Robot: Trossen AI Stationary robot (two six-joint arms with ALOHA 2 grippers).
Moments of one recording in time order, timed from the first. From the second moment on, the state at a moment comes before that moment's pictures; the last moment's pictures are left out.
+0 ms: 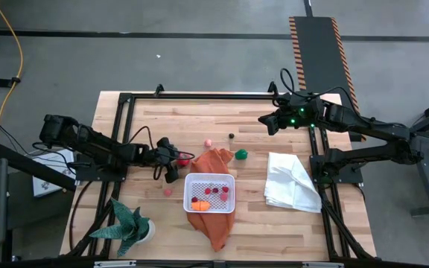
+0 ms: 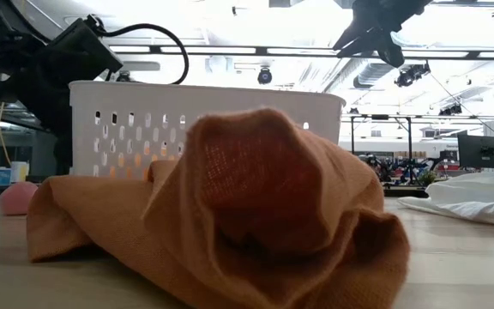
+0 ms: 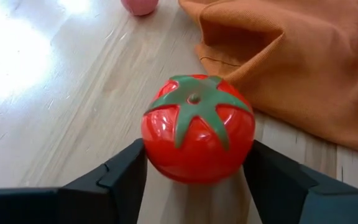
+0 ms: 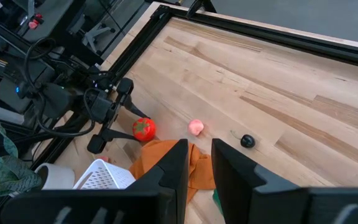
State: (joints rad) left arm 0.07 1.34 0.27 0.26 -0.28 -0.23; right arm -0.33 0.99 0.99 -0.54 -0.01 0.66
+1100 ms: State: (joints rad) left arm 0.07 1.34 0.27 0.28 -0.27 -0.28; right arm -0.33 0.99 0.99 -0.54 -0.01 0.66
